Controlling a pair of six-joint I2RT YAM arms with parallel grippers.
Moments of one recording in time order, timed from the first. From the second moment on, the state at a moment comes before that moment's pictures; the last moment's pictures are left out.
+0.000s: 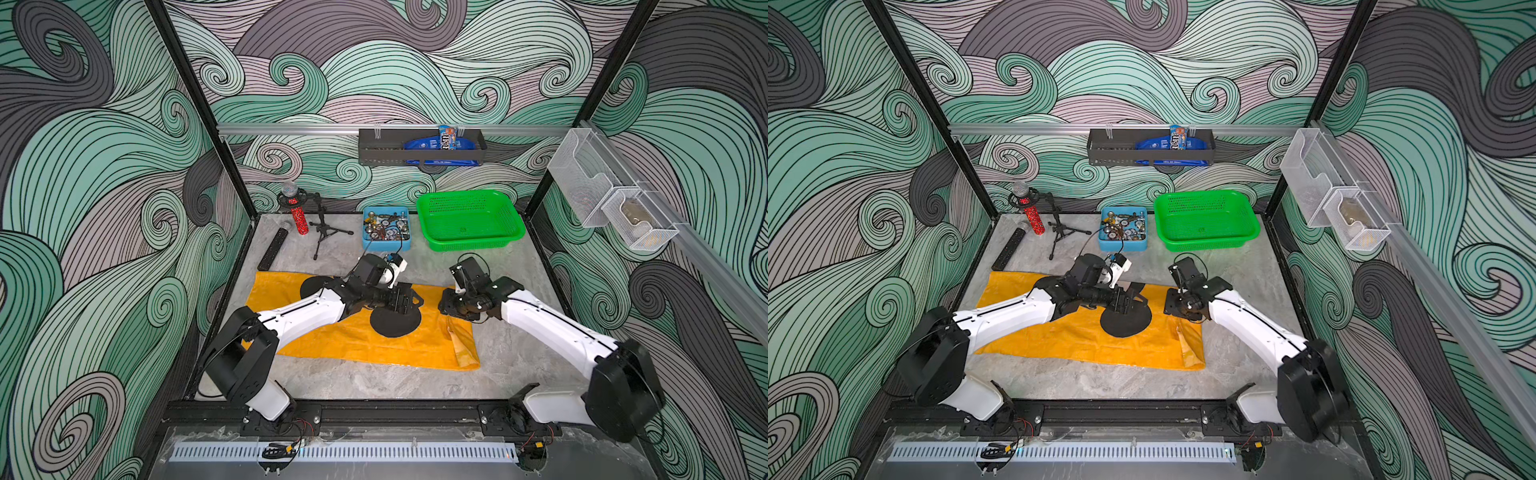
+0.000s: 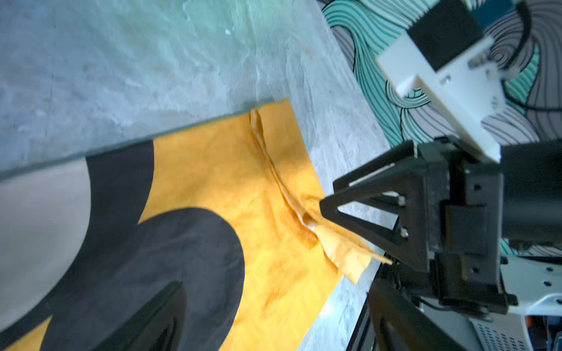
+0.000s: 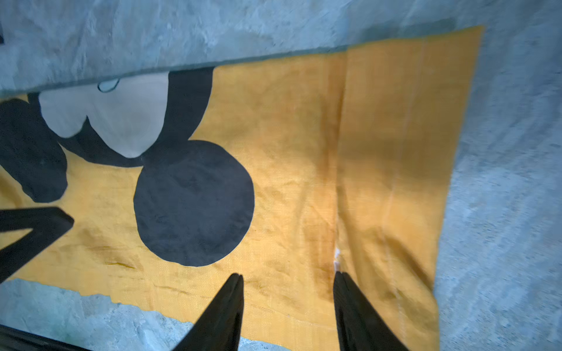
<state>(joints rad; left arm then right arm) -0.70 1.59 1.01 -0.10 0.44 -0.42 0.48 1.31 0.92 -0.76 -0.03 0.70</state>
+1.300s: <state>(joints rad) -0.86 2.33 1.70 -0.18 0.55 -0.40 0.32 1.19 0.65 -0.79 -0.26 0.61</state>
